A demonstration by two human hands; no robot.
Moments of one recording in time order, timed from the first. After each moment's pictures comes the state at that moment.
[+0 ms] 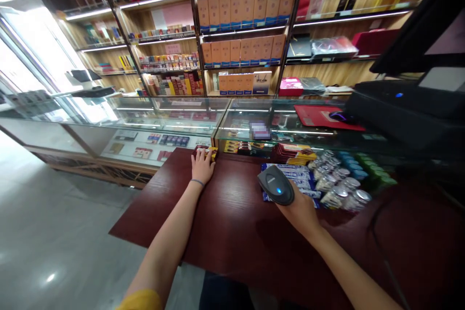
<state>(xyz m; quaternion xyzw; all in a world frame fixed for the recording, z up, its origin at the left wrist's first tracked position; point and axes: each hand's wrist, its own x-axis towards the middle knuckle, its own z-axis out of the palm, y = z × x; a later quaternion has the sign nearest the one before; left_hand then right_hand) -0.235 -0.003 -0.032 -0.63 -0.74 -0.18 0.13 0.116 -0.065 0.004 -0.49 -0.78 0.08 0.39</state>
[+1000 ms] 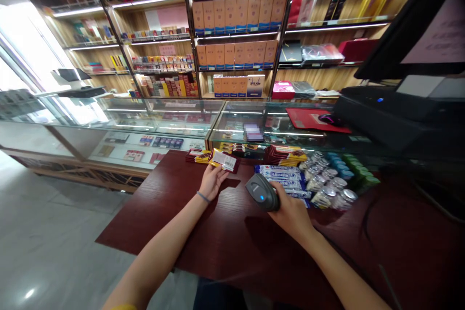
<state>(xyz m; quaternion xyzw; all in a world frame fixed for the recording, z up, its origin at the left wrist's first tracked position) -0.149 -0.031 -0.006 -0.23 -0.36 -0.69 -0.59 0.119 -0.074 0.013 -0.49 -0.83 -0.03 0.26</state>
